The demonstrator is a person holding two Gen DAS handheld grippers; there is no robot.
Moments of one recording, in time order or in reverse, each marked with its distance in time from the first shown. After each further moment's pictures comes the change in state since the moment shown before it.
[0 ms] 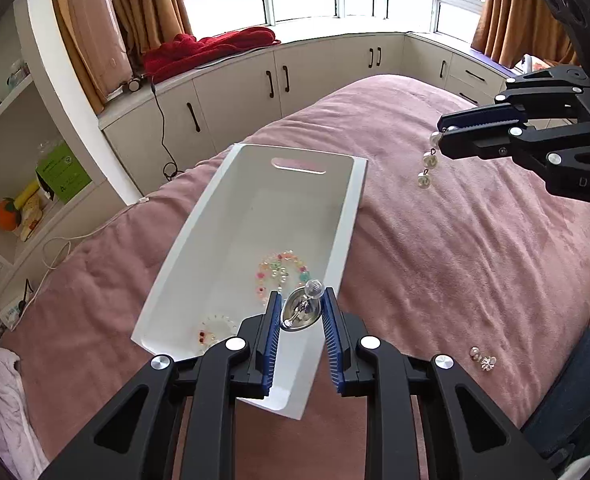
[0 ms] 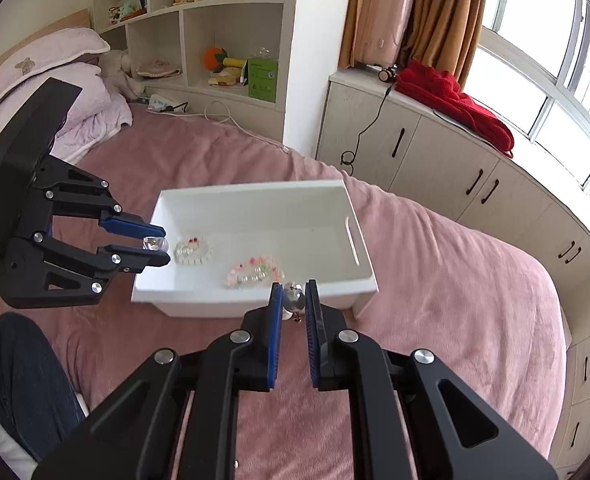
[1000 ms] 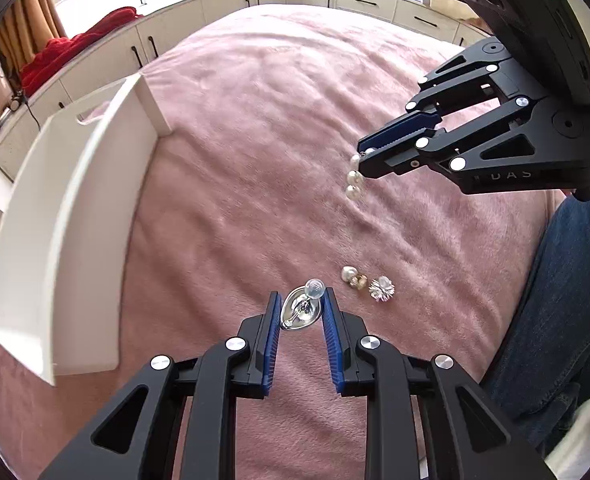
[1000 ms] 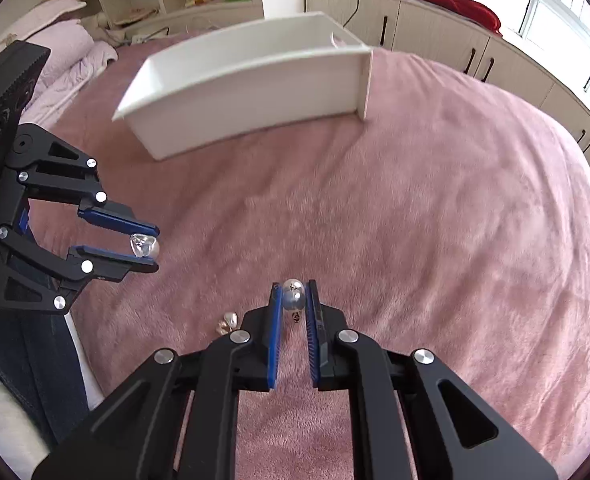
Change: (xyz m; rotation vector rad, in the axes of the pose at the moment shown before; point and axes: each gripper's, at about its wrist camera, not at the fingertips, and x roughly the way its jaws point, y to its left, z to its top) left arm 0.045 -0.142 -0.078 0.254 0.128 -0.242; right arm 0.013 -0.003 -0.194 0.159 0.218 0.058
